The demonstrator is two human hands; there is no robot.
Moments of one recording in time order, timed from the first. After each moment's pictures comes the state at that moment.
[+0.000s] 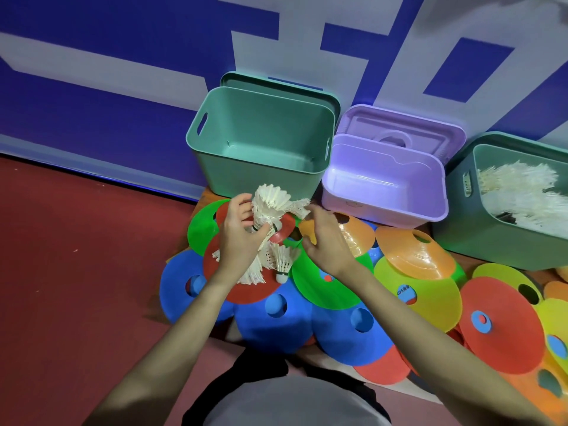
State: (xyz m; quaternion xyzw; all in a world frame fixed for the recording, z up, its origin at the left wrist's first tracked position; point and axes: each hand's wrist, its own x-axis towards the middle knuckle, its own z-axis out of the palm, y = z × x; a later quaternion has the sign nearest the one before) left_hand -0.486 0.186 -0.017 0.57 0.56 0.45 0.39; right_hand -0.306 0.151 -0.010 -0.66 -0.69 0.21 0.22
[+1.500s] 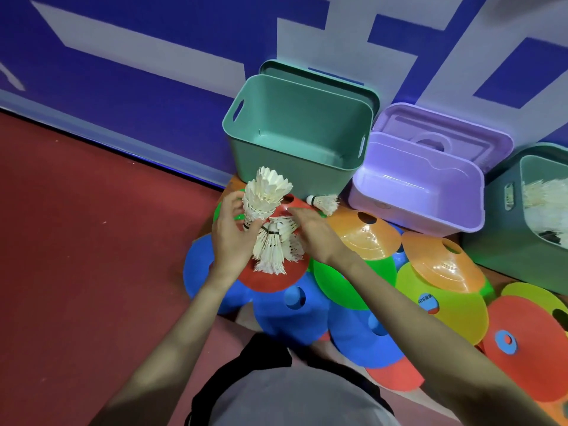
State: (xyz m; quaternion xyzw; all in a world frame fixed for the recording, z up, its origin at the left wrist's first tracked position) left_hand -0.537 0.169 -0.016 0.55 0.60 0.49 0.31; right_hand -0.348 0.189 -0.047 -0.56 -0.79 0.23 0.10
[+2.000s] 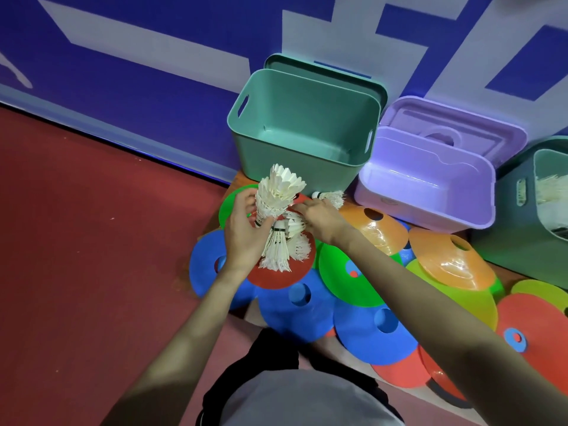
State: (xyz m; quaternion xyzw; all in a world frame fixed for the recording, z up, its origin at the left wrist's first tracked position) left_hand -0.527 0.170 -0.013 0.54 0.61 0.47 0.34; right_hand -0.344 0.225 -0.051 -0.53 -0.84 0.11 -0.03
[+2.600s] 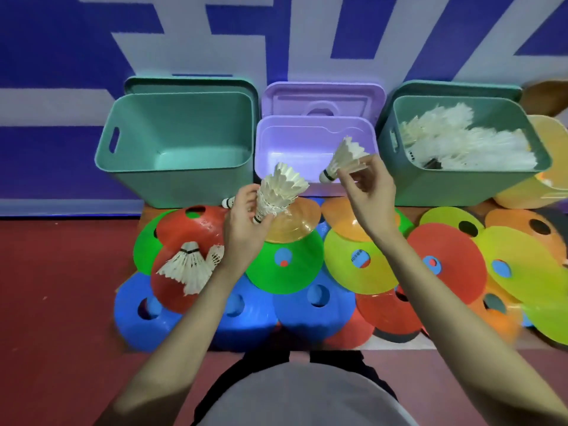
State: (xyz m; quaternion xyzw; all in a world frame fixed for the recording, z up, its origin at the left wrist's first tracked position) left_hand -0.374 0.168 0.001 0.67 0.48 0.38 0.42; right_hand -0.170 0.107 0.048 -0.68 -0.44 0.17 0.56
